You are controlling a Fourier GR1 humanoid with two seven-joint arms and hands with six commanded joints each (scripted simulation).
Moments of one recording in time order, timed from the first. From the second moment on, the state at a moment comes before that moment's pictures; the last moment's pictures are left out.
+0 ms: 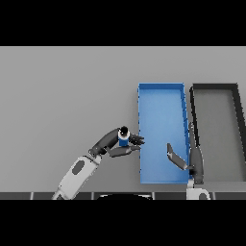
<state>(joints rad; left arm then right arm) -0.25 0.07 -0.52 -1.57 0.01 -0.20 -0.07 0.32 -0.09 0.11 -1.90 0.28 -0.08 -0.08</state>
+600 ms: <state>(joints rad) -0.22 0.05 -0.49 -1.60 -0.02 -0.25 -0.06 -0.01 -0.29 0.18 -2.10 -0.22 0.28 0.30</state>
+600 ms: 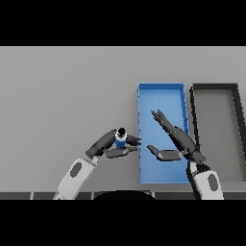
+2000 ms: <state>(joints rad) -0.21 -0.04 -0.39 -1.56 -0.06 -0.37 -0.02 -0.54 -0.13 0.39 -1.85 -0.29 0.39 0.49</state>
